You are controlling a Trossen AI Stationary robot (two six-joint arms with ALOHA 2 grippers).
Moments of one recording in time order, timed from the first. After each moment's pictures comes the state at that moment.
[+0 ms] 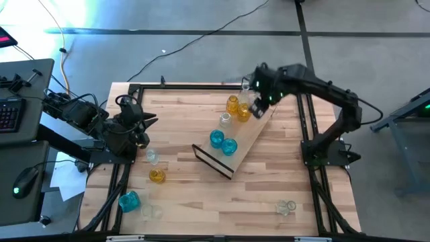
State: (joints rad) left arm -0.49 0.94 1.31 -1.26 -0.88 -0.67; right arm -0.32 1.59 1.86 -1.51 0.13 0.38
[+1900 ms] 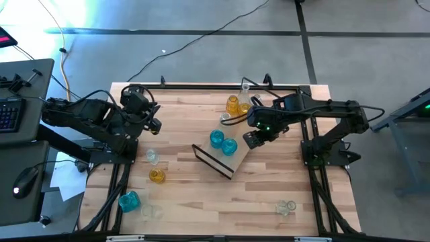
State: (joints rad) left arm -0.27 1.00 1.31 -1.26 -0.92 -0.78; right arm 0.05 1.53 1.71 -1.42 -0.12 1.10
